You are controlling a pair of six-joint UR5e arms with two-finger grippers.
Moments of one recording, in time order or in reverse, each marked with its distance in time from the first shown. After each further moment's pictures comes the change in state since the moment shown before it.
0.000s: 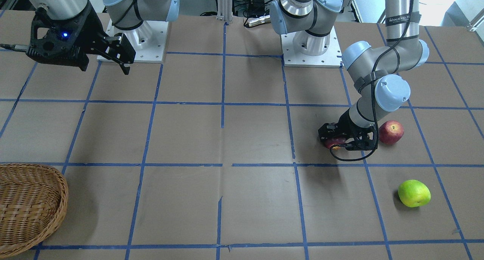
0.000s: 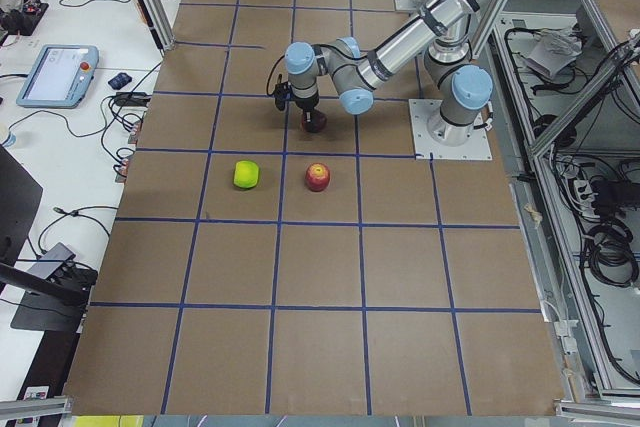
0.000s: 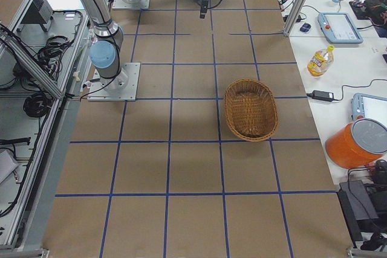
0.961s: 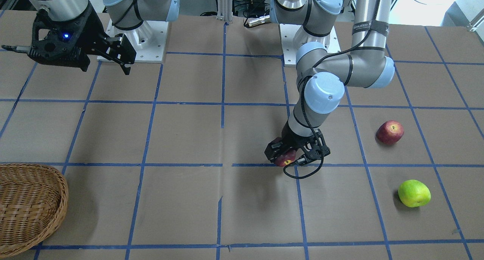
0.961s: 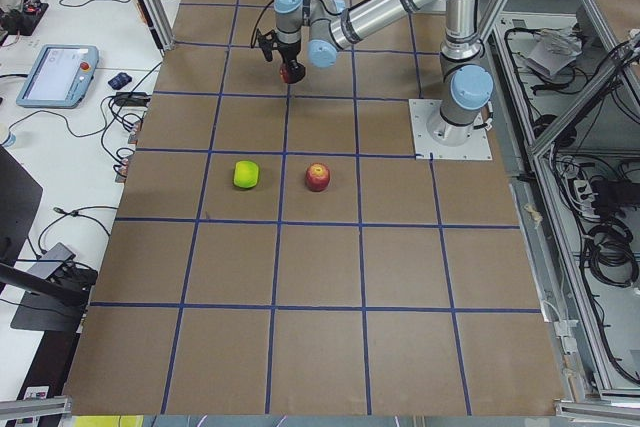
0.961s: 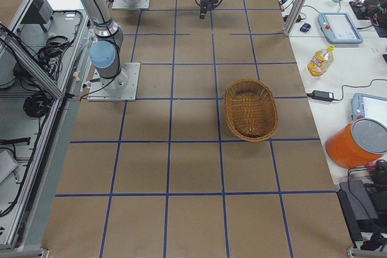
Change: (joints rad) left arm -0.424 -0.104 0.235 0.064 -0.062 -0.881; right arm 0.000 0.001 0.004 0.000 0.001 -0.002
